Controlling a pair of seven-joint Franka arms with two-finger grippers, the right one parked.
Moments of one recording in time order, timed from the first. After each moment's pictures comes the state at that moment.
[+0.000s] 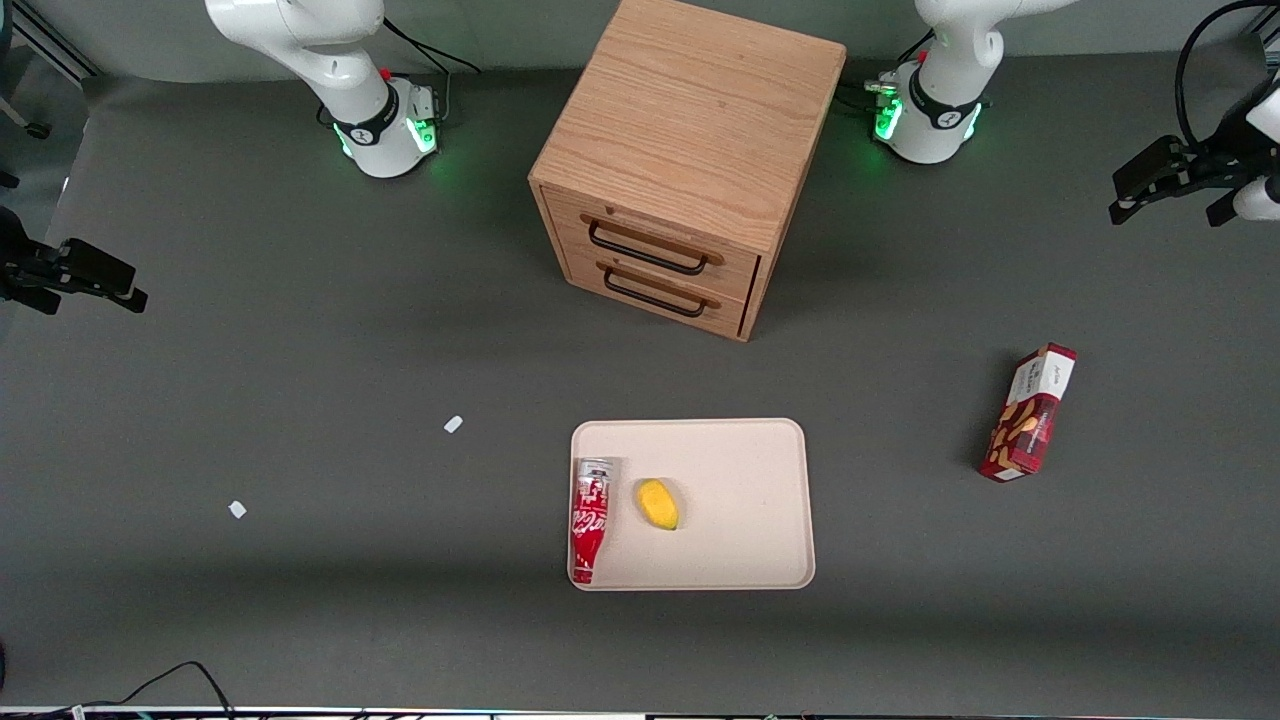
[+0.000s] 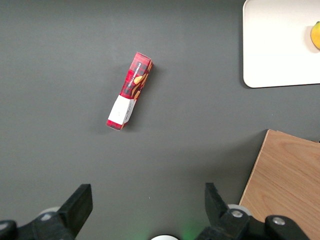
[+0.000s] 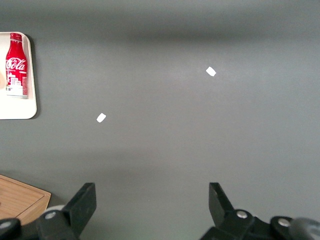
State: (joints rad) arm 0.17 -0.20 -0.16 -1.73 -0.04 1.54 0.06
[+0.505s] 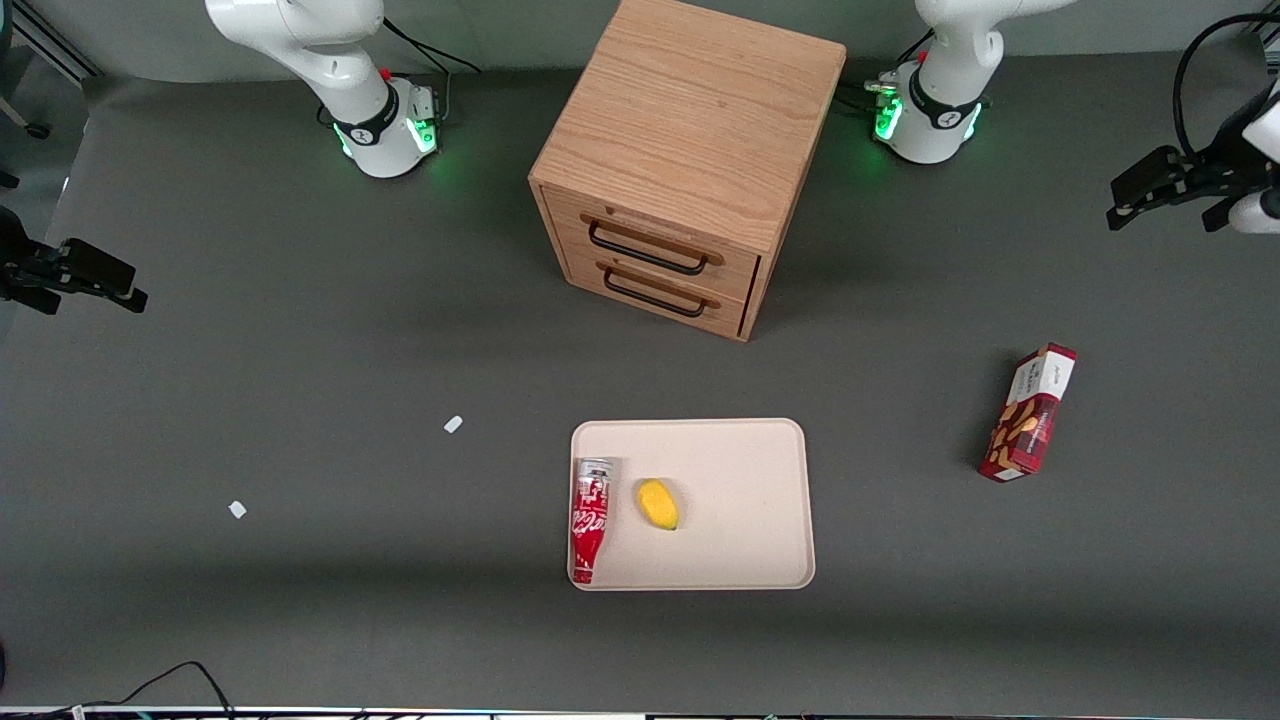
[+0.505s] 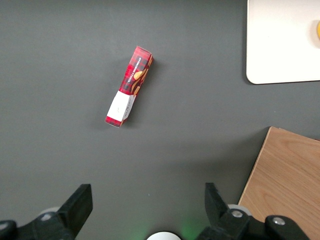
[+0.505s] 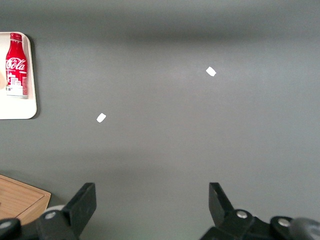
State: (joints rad) arm 0.18 -0.16 -0.16 -1.73 -0.04 1.54 0.06
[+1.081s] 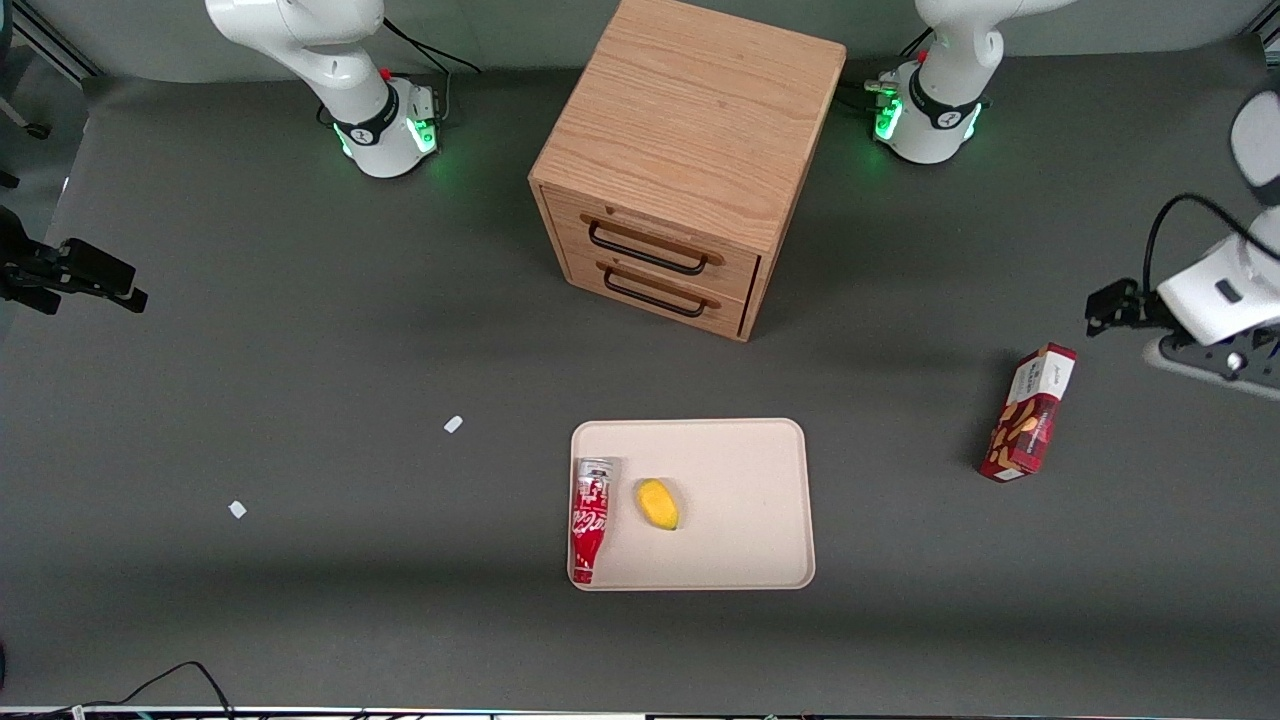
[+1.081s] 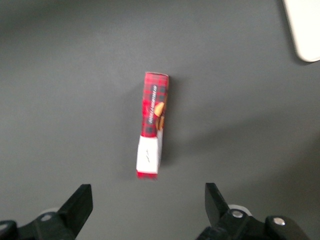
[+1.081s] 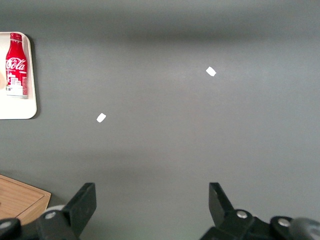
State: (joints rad) arm 0.19 0.10 -0.13 -1.84 0.07 1.91 0.43
